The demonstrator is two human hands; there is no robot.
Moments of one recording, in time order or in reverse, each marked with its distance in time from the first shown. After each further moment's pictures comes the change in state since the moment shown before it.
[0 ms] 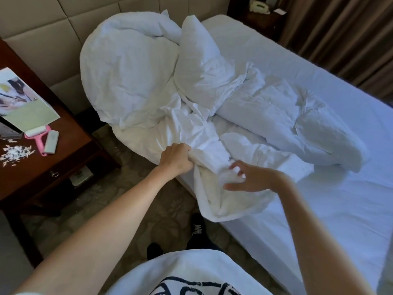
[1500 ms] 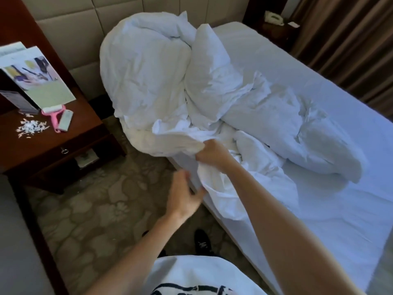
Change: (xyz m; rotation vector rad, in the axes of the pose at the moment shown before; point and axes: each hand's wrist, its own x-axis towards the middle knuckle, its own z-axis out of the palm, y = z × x) left_hand -0.155 0.028 0.087 -0.679 0.281 -0.188; right_hand 0.014 -0.096 0.055 0.192 0.385 -0.112
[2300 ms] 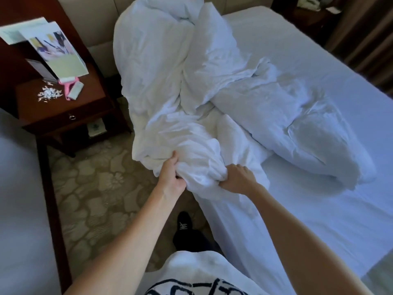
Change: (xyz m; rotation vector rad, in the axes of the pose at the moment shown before) left_hand -0.042 0.108 0.169 -1.371 0.311 -0.605; right_hand -0.049 0.291 -0.071 -0.506 -0.104 -0.188
